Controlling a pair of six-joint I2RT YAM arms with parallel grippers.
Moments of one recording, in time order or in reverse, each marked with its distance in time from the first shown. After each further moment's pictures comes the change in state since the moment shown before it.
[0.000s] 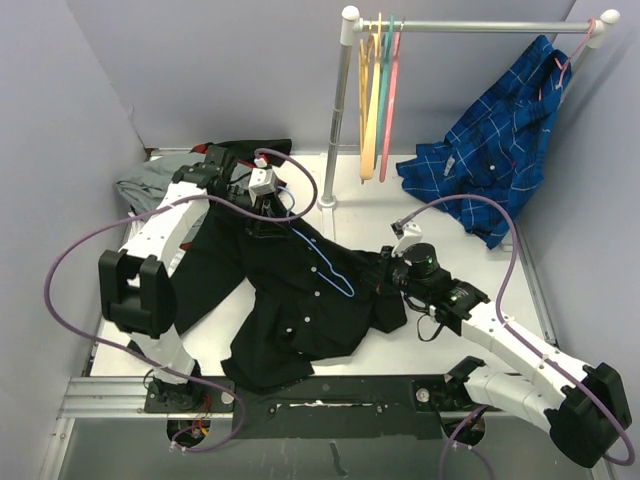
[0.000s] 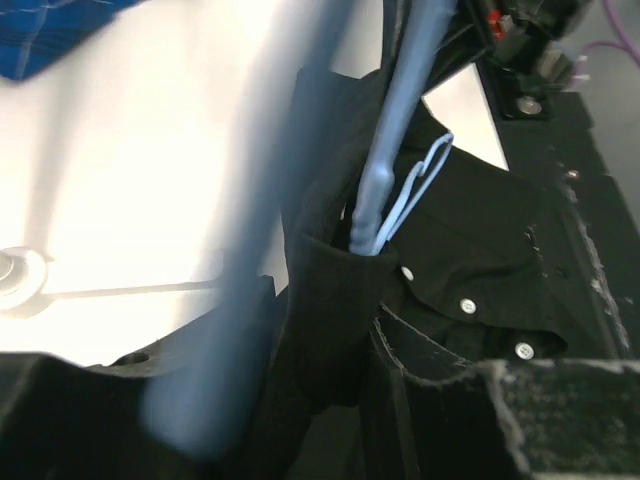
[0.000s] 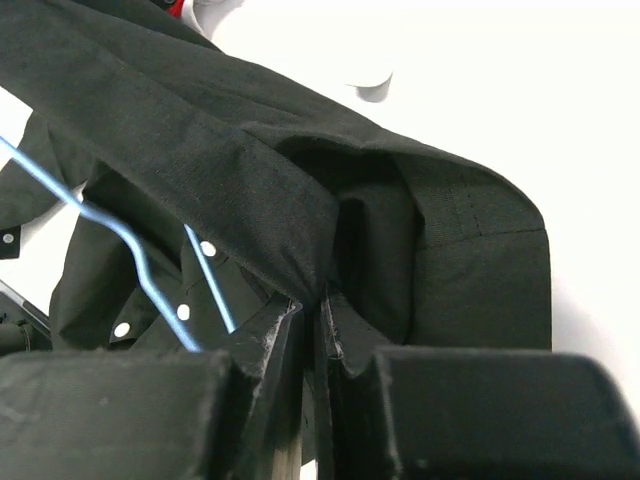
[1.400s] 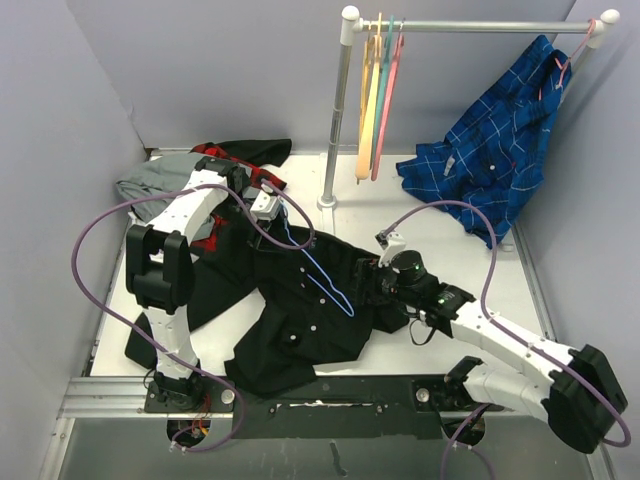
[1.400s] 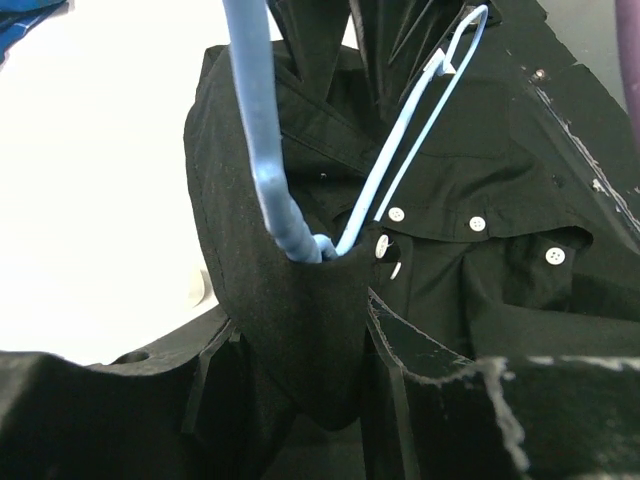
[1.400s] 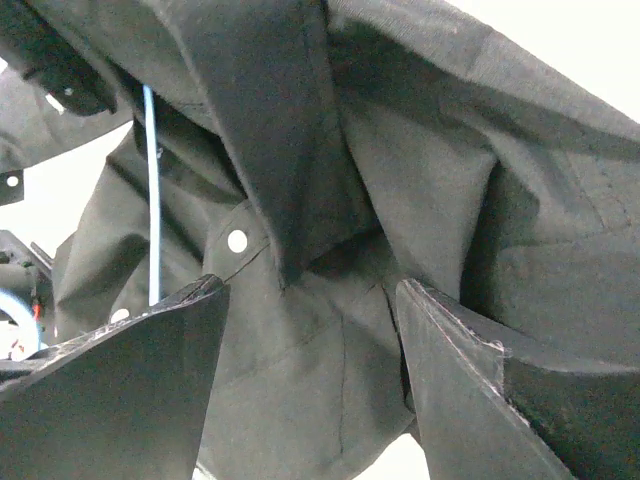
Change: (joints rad) left arm -0.042 0.180 0.114 -0.523 -0.027 0.757; right arm 0.072 0.035 -0.057 0.081 -0.082 0.016
